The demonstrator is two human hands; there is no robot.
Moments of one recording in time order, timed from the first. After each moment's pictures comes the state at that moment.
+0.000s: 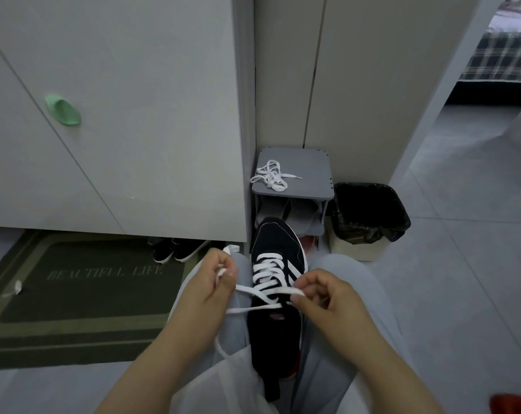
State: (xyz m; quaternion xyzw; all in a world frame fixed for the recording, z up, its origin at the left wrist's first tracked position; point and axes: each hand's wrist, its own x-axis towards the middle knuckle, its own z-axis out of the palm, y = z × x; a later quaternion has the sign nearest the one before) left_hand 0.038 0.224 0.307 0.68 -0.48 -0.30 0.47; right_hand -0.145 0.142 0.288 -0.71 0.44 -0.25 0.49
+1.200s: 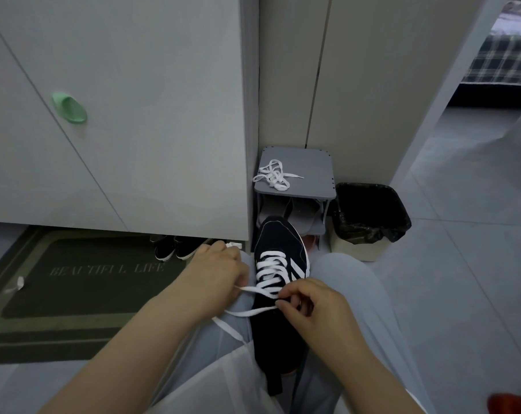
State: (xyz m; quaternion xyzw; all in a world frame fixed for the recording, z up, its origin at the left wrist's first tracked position) left_hand 0.058 0.189 0.320 0.70 -0.71 -0.04 -0.05; right_hand -0.129 0.158 0.276 -0.78 0.41 -0.26 0.38
